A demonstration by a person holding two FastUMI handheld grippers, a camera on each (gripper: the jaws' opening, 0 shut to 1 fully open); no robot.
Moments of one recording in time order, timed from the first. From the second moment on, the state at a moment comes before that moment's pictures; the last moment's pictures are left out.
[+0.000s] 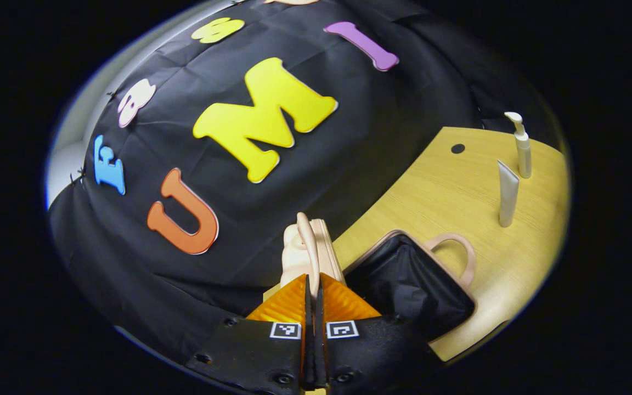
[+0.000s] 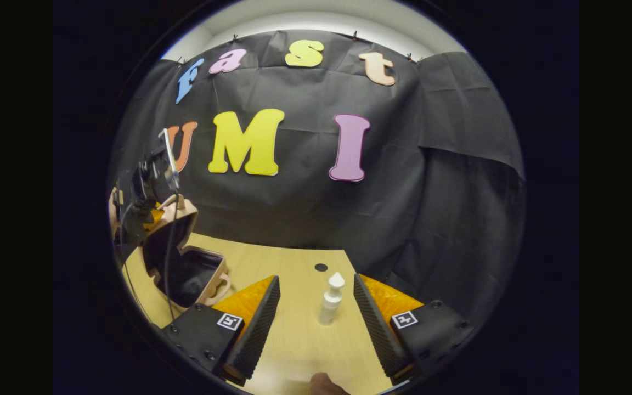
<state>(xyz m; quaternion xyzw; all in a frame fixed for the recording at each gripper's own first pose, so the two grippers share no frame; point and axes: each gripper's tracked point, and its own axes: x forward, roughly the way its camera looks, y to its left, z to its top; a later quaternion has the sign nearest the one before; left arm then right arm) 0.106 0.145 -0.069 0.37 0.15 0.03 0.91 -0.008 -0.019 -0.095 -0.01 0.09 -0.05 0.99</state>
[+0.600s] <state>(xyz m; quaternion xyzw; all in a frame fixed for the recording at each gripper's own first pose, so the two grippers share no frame) 0.099 0.378 -0.114 0.34 0.18 0.09 0.92 -0.005 0.071 -0.095 -0.03 0.12 -0.06 0.99</state>
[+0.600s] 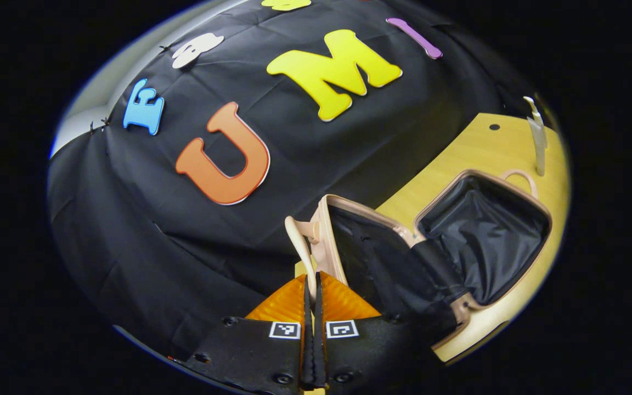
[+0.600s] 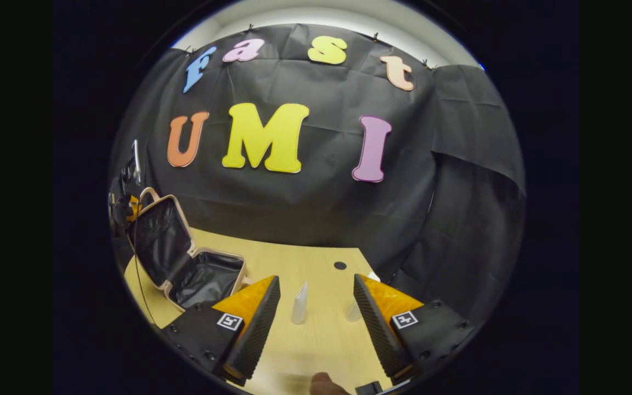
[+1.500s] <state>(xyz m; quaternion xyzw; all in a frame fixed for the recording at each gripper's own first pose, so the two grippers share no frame) 0.113 0.472 -0.313 0.10 0.30 0.04 0.95 -0.057 0.069 -0.139 -0.08 0.20 -0.08 0.97</state>
